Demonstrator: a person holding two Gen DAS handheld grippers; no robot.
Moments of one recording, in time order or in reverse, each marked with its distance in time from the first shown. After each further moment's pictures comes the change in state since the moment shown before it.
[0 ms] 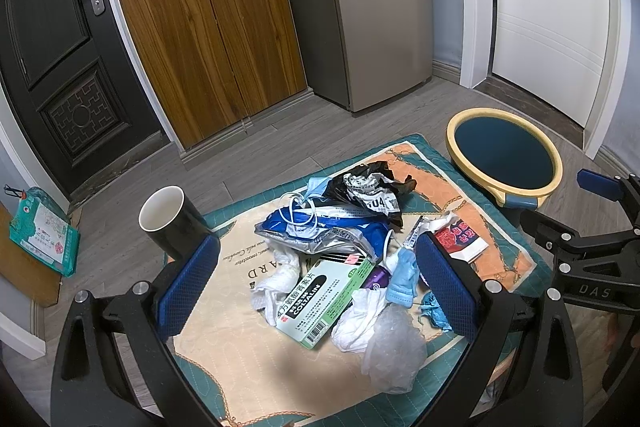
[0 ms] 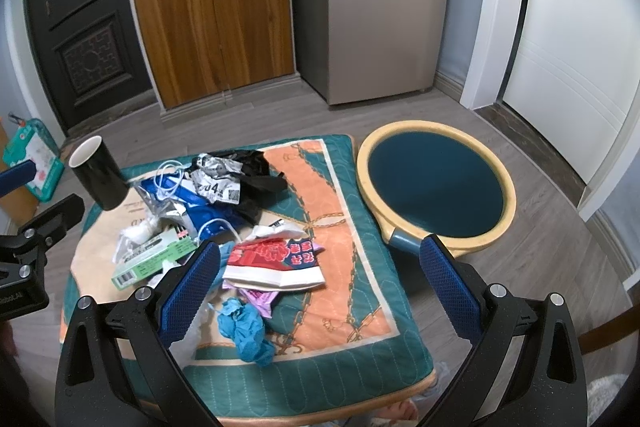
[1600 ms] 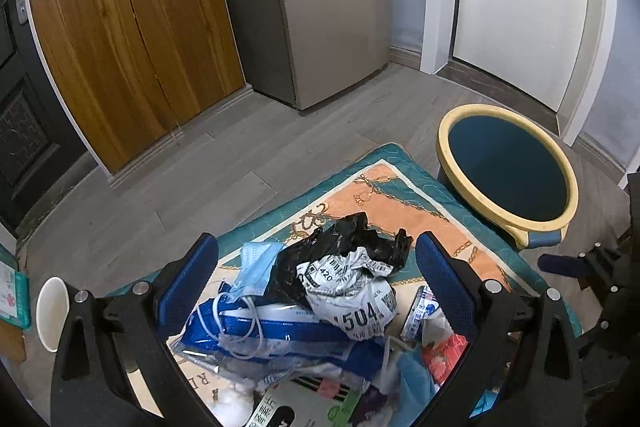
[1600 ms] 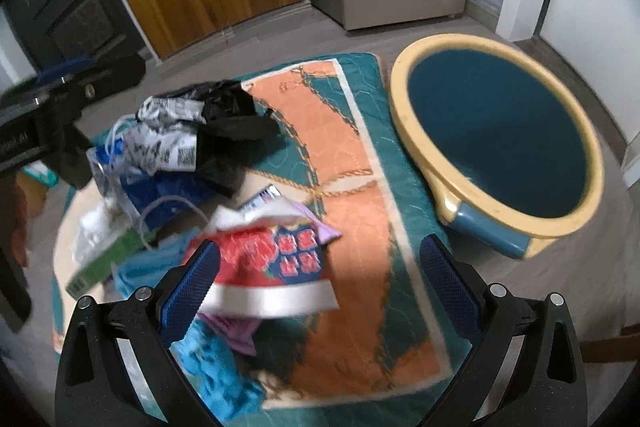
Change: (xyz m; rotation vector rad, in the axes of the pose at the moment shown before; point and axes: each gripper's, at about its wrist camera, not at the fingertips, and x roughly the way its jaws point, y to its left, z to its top) left arm 0.154 -0.023 0.059 0.095 0.041 -0.199; right arm 0.133 -0.007 -0.001 0.077 0.263 0.134
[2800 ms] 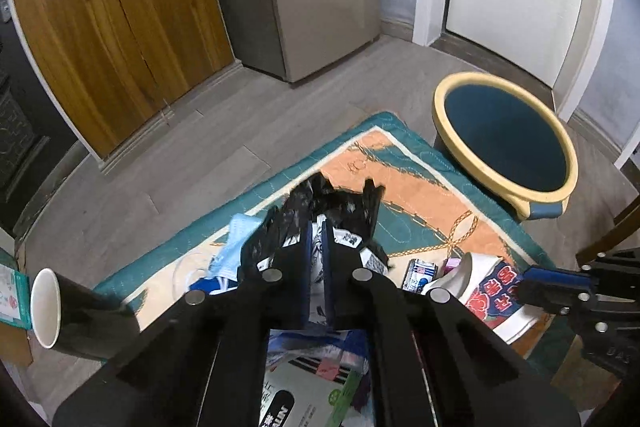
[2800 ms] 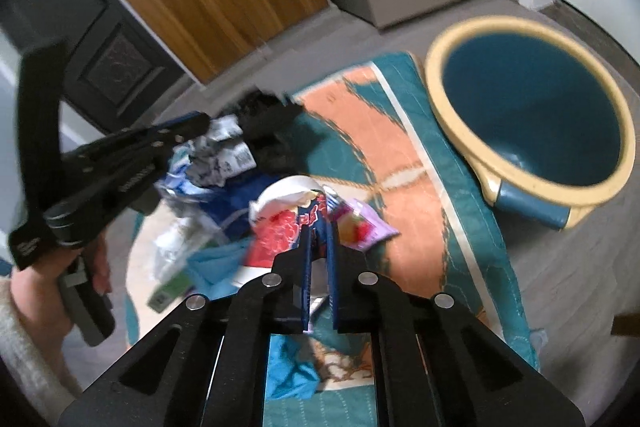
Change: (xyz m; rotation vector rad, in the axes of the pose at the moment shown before) left arm 0.003 0.000 -0.009 0.027 0.087 -0.017; right arm -0.045 0.006 0.000 0.062 -0.044 0.197
